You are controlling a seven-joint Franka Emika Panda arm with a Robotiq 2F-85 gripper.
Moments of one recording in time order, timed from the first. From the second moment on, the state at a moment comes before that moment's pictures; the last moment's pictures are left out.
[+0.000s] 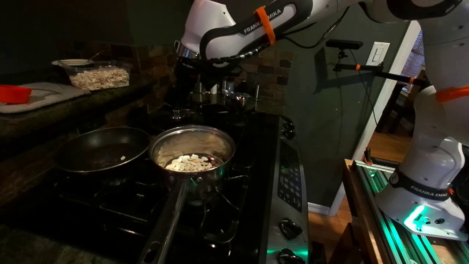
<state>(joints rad) 0.08 0.49 -0.02 -1.61 -0.11 2.54 0.05</state>
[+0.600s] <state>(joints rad) 0.10 0.54 -0.06 -1.58 -0.13 2.55 0.14</state>
